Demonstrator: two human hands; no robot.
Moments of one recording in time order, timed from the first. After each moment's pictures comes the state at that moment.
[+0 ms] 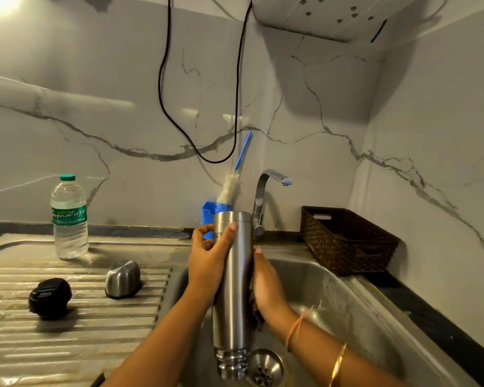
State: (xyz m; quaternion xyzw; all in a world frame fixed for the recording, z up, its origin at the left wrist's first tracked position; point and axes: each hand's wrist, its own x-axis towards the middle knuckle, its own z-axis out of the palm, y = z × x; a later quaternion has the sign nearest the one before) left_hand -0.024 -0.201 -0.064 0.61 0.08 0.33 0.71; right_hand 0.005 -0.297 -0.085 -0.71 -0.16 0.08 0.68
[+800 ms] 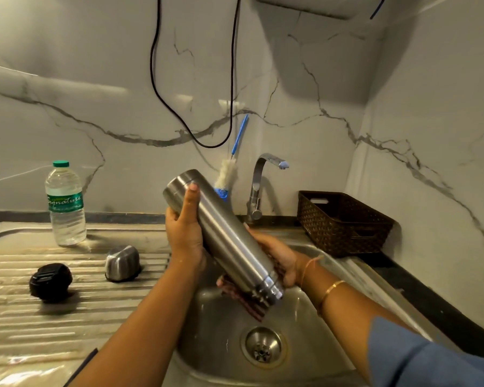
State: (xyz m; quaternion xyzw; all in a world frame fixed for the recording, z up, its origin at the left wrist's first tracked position) left_hand -0.041 -0.191 -0.031 0.40 0.09 0.38 0.83; right_hand 0.033 -0.335 -0.047 -0.58 -0.23 0.46 0.63
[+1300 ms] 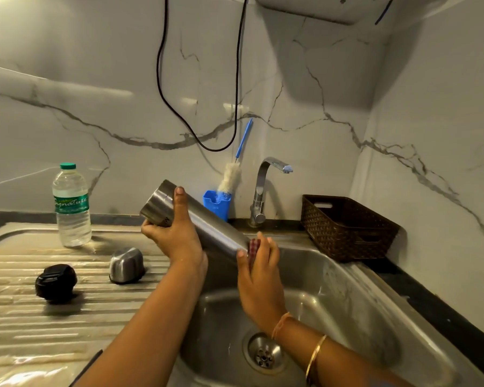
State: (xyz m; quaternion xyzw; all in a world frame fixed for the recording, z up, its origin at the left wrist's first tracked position) left_hand -0.033 -0.187 -0.032 0.32 0.23 0.48 0.78; right_hand -0.001 -0.292 -0.114 -0.83 -0.24 -0.17 0.47
